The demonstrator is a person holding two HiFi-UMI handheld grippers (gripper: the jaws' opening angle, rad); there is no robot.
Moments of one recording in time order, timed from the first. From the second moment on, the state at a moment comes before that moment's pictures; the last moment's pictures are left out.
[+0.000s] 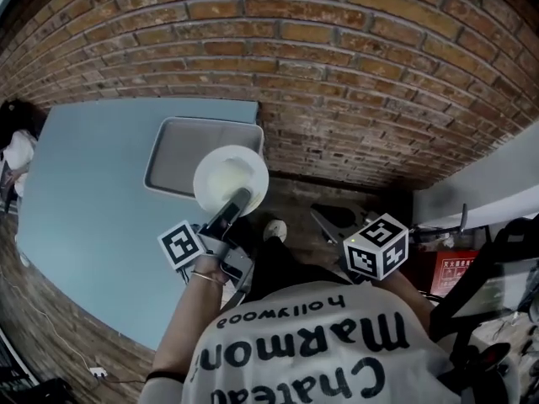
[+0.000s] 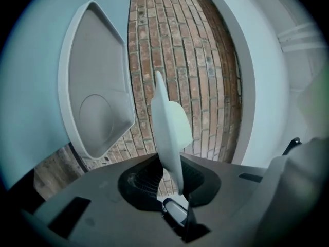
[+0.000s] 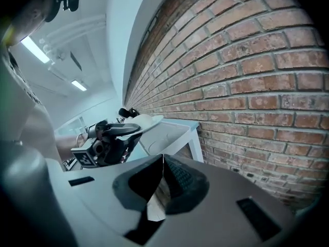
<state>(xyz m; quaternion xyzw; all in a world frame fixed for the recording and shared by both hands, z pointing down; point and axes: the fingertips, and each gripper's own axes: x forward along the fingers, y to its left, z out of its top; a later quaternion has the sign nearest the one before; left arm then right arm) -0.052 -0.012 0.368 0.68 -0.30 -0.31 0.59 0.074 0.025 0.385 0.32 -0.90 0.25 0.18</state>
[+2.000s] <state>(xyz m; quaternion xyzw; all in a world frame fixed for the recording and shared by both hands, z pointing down) -0.068 -0.137 0.451 0.53 -0.26 -0.37 0.72 0.034 -0.078 0.457 0.29 -0.87 0.34 0.22</state>
